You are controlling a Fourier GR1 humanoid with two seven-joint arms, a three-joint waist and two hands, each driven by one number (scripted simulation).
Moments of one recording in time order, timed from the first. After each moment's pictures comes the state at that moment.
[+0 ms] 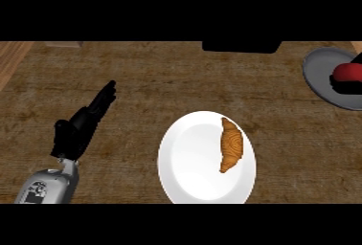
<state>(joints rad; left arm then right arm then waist) -0.19 0.22 -0.11 -1.59 -0.03 -0.07 0.20 -0.82 -0.62 -0.28 -0.33 0.58 -0.51 -0.40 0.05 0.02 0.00</state>
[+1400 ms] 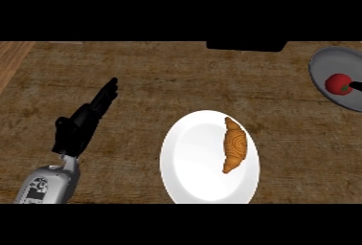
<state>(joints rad) -0.21 0.22 -0.10 -1.57 -0.03 -0.09 0.19 -0.85 -0.73 -0.62 -0.14 0.26 -0.05 -0.53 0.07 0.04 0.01</state>
